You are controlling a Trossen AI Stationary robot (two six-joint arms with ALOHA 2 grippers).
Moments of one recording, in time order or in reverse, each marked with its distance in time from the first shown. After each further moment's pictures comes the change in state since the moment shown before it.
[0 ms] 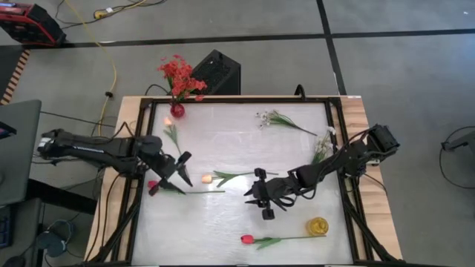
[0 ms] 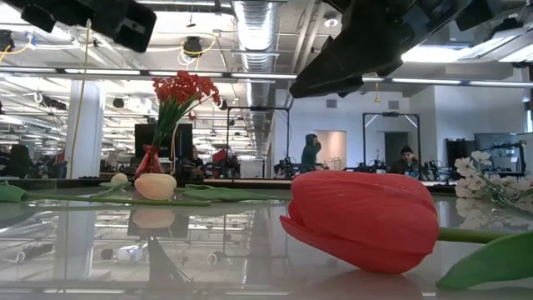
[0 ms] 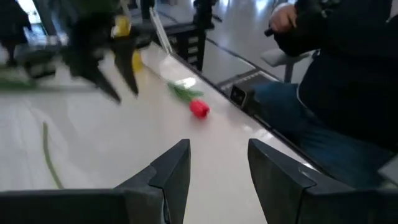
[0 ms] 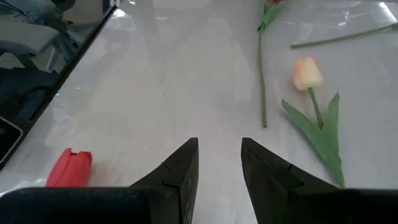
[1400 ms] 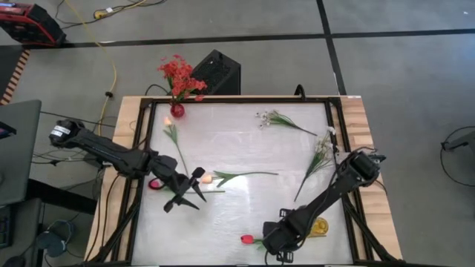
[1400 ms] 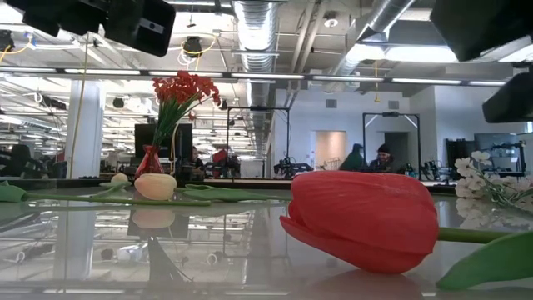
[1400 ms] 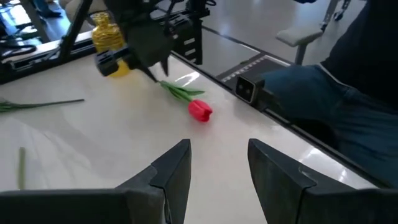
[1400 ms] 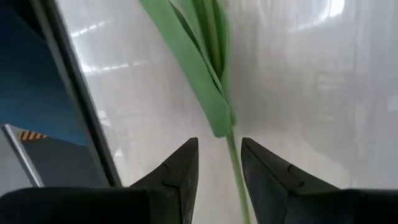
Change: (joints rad) left arm -0.195 0.304 0.000 0.289 -0.182 0.049; right arm 0.321 0.359 0.511 -0.949 -0.322 0.730
